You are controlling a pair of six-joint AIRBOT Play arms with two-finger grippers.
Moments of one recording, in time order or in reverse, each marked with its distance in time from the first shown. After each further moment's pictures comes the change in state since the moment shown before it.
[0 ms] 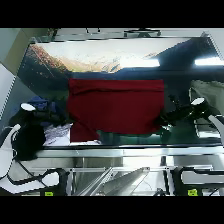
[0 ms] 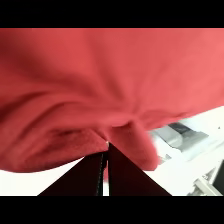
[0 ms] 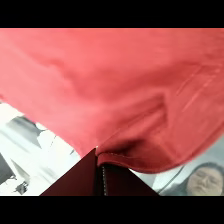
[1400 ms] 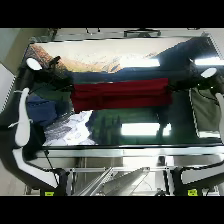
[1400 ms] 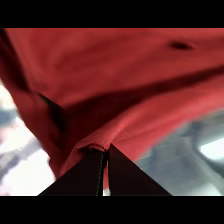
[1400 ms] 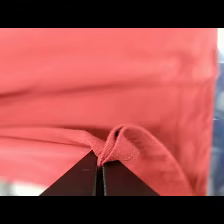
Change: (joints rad) left arm -0.233 -0.388 0.883 0.327 -0.104 -0.340; right arm 0.024 -0.171 0.562 -0.216 -0.292 0.108
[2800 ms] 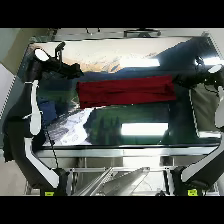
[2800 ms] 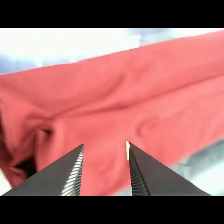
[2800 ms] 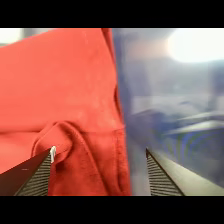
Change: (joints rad) left arm -0.045 -0.156 0.314 -0.142 0.048 -0.002; right arm -0.164 -0.341 0.384 0.063 0.137 -0.079
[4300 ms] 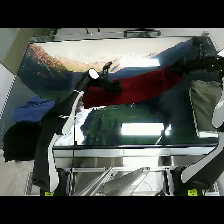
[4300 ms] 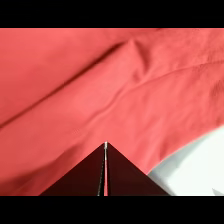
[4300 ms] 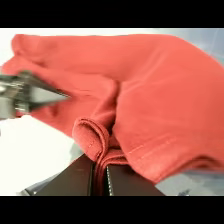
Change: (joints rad) left arm -0.396 -0.288 0.000 -0.203 0.293 0.002; right arm 0.071 0.051 0.245 0.318 0.386 -0.001
